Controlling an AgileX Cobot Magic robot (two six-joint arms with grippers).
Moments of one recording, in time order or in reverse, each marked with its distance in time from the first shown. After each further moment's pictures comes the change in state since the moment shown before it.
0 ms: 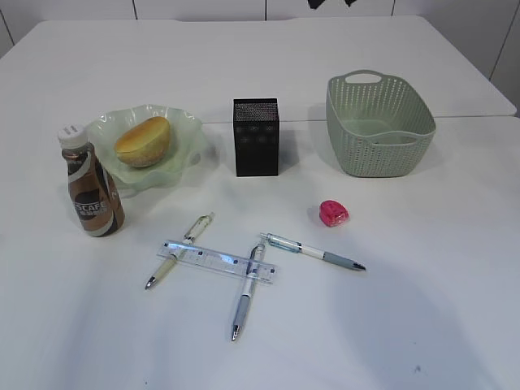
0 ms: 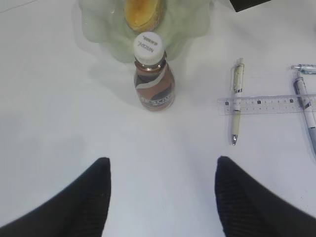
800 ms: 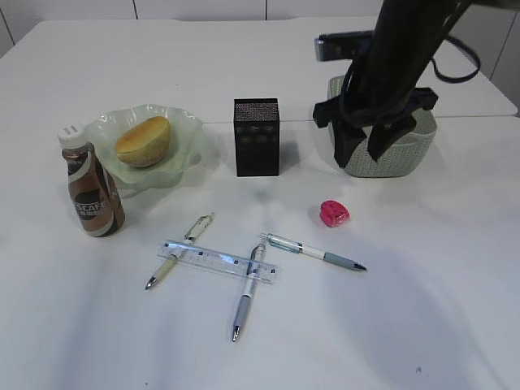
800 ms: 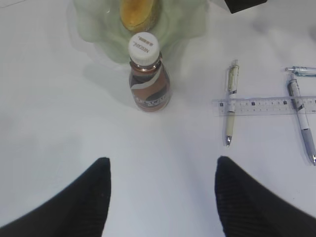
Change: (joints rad) left arm 0.000 0.000 -0.002 -0.025 0.002 0.000; right arm 0.000 0.004 0.470 -0.116 -0.008 0.130
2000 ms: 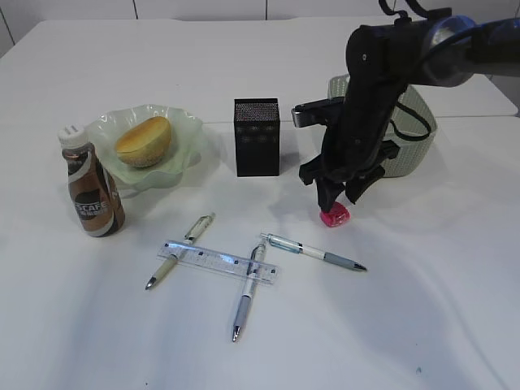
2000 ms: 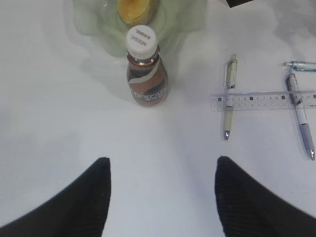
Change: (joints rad) left arm 0.000 0.000 0.000 -0.004 0.019 0.000; right arm 0.000 0.232 -0.007 0.017 -0.131 -0.144
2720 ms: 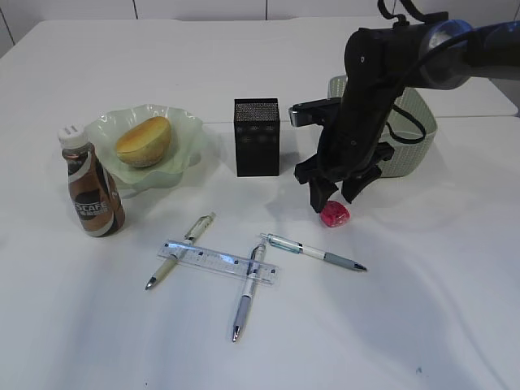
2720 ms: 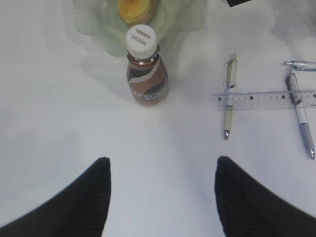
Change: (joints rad) left arm 0.000 0.000 0.000 0.000 0.004 0.000; right arm 0.000 0.016 -0.008 0.029 -0.026 -0.003
